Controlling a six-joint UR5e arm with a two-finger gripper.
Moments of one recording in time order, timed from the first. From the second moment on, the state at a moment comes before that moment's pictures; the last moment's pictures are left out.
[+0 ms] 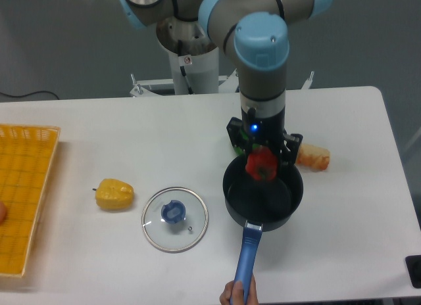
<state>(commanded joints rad) 2.53 -1.85 -1.52 -1.15 1.57 0.91</state>
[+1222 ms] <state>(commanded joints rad) 2.50 -1.93 -1.54 -1.11 1.60 0.90</state>
